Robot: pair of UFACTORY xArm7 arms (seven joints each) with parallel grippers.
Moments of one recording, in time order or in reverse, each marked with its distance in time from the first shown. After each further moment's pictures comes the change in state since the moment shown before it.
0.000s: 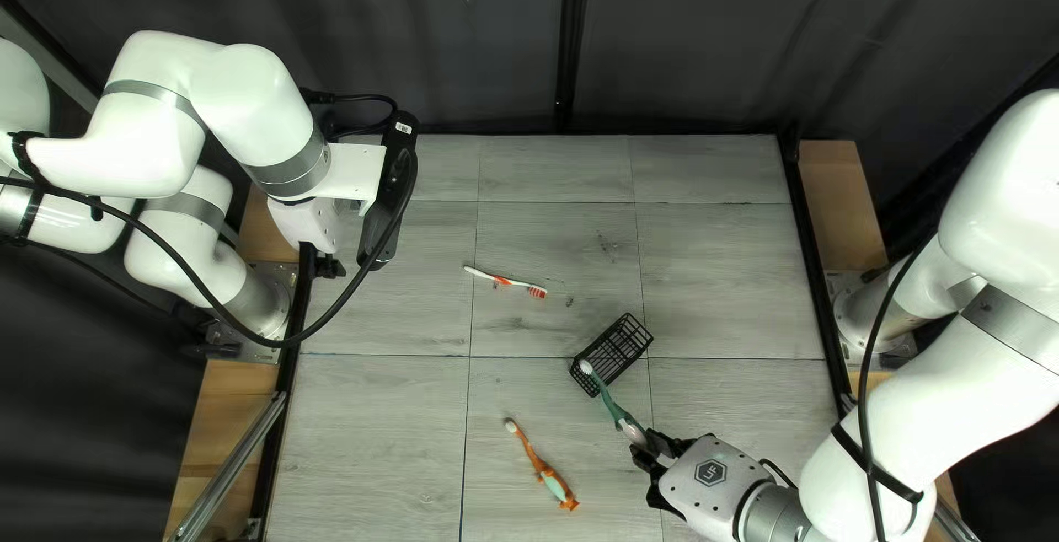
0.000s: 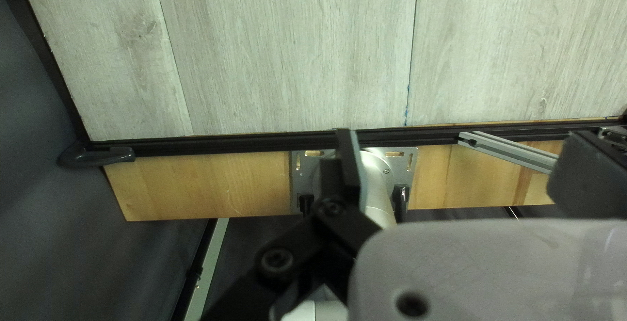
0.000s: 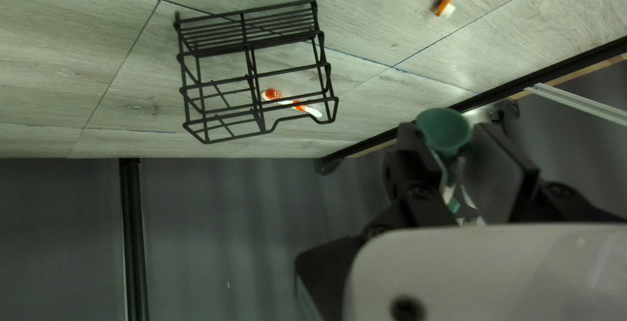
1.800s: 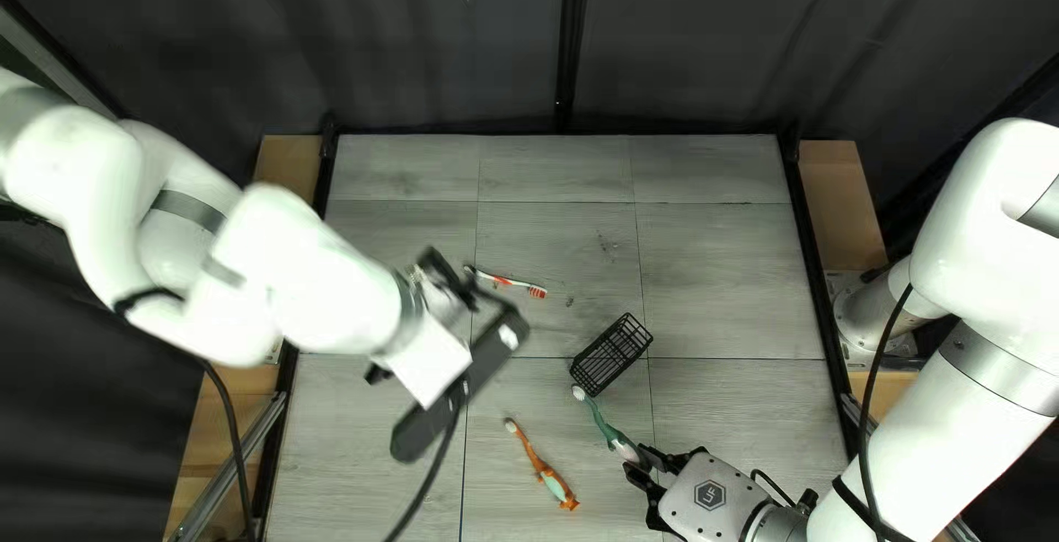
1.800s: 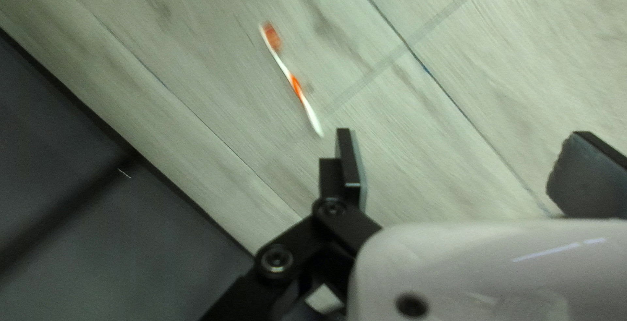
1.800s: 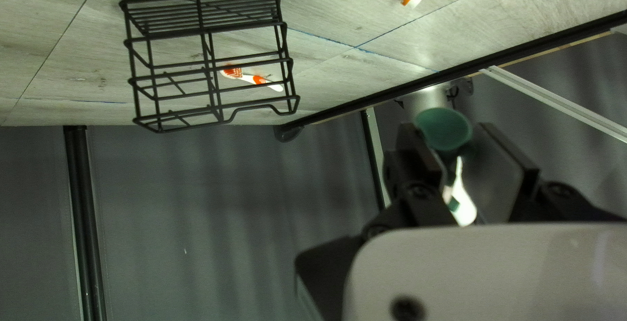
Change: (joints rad) left arm -0.190 0.532 -0.194 0.142 0.316 -0.560 0.378; right arm 0.075 0.081 -0.002 0.018 -0.156 0.073 0.070
